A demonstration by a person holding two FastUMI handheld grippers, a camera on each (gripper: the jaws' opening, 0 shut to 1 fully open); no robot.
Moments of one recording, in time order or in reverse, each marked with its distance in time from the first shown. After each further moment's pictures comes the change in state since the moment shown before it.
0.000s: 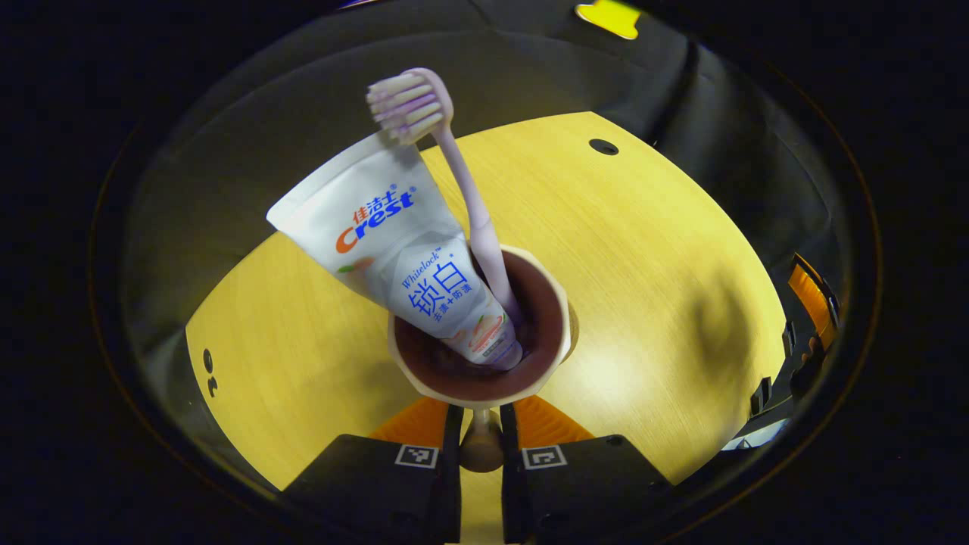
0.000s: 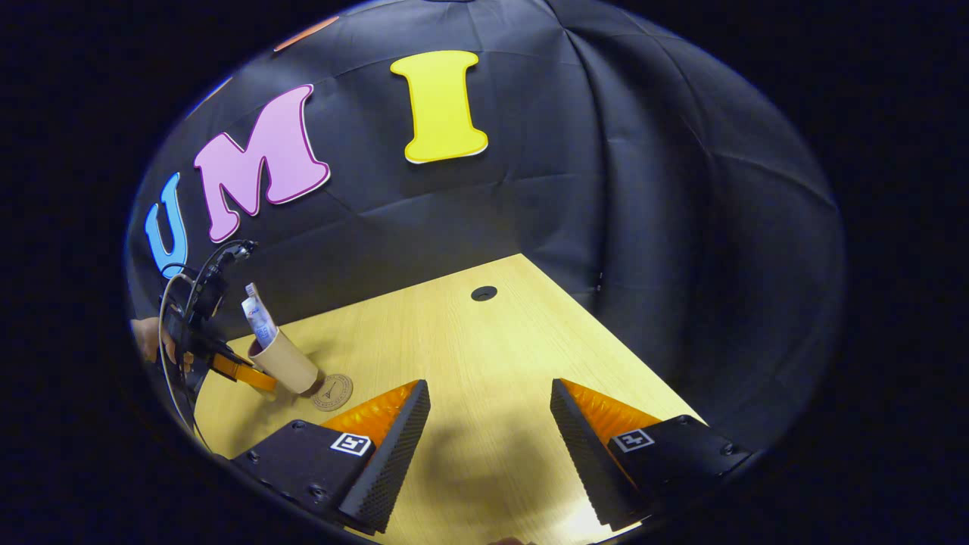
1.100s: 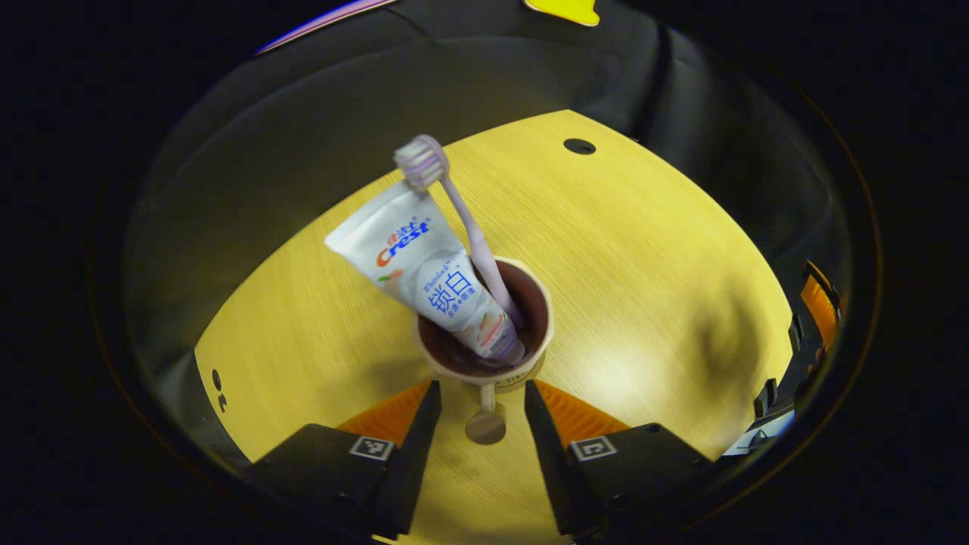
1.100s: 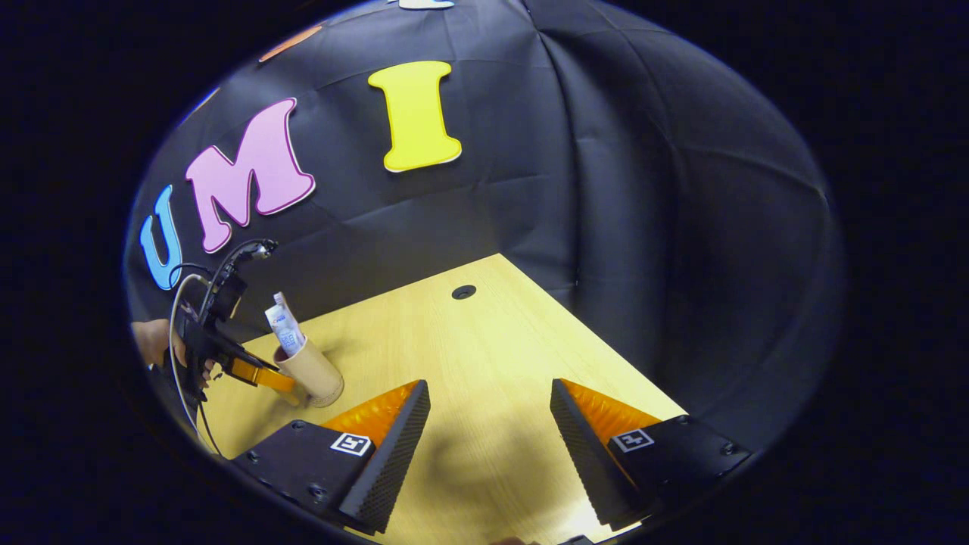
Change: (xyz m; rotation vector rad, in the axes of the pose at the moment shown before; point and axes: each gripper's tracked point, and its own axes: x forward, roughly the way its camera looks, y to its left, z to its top) left arm -0.013 -0.027 0.011 0.032 -0.049 0.031; right arm -0.028 -0.011 -0.001 0.037 -0.012 -0.034
